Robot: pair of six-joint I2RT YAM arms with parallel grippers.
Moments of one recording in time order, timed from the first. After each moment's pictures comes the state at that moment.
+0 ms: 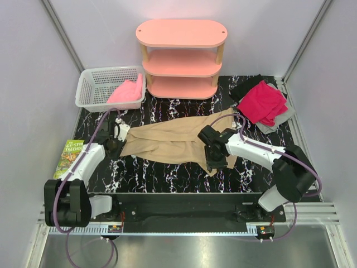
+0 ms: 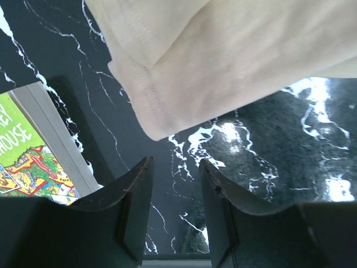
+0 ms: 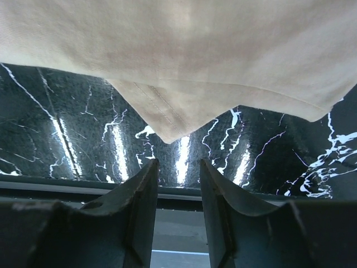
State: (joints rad) left arm -0.03 1.21 0.72 -0.62 -0.08 0.41; right arm 0.75 1.55 1.00 -0.86 0.06 0.66
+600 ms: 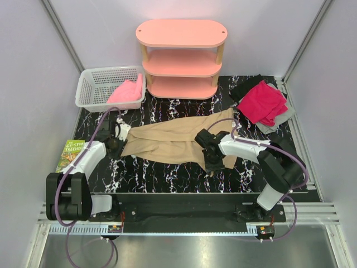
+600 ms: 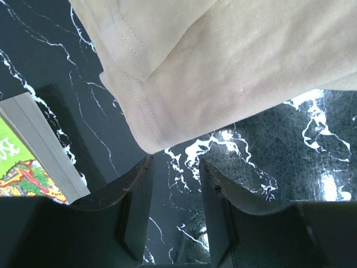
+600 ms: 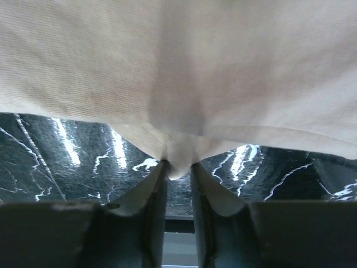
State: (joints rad) left arm -0.01 1.27 0.71 -0.57 -0.05 0.41; right arm 0.75 1.68 0.96 -0.76 0.04 0.66
